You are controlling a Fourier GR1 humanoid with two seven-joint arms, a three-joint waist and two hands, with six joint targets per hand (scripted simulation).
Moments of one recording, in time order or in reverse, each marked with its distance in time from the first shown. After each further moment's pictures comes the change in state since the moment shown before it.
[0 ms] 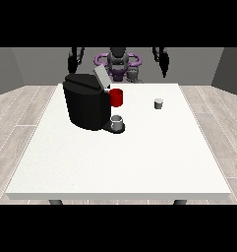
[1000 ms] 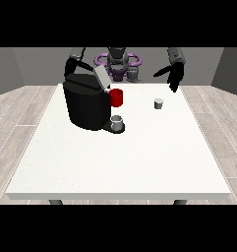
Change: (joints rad) left arm -0.210 0.414 0.050 0.241 -0.242 -0.247 -0.132; right arm -0.108 0.040 0.054 -0.018 0.179 -0.149 -0.034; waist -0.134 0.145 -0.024
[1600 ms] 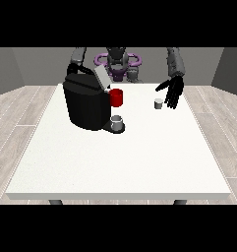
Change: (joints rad) left arm -0.153 0.016 -0.029 0.290 -0.185 0.033 -0.068; right arm -0.067 0.031 0.011 0.030 0.011 -0.007 0.060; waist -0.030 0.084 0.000
